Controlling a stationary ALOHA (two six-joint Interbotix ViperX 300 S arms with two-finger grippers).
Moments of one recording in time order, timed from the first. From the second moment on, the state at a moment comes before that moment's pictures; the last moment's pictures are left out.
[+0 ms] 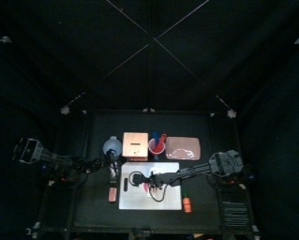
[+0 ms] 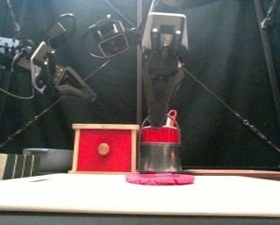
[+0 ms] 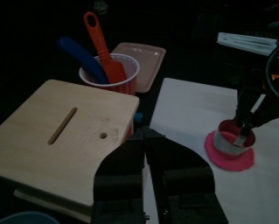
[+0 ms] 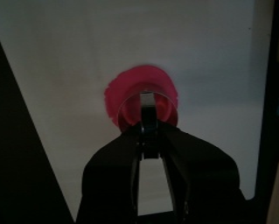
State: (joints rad) left arm -0.15 -0.34 1.13 -0.77 -0.65 0.54; right arm 0.16 0.28 0.08 -0.11 0.98 0.35
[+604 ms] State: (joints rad) left arm -0.15 -0.33 1.14 -0.79 -0.65 0.54; right arm 0.16 0.30 0.07 -0.10 0.97 0.35
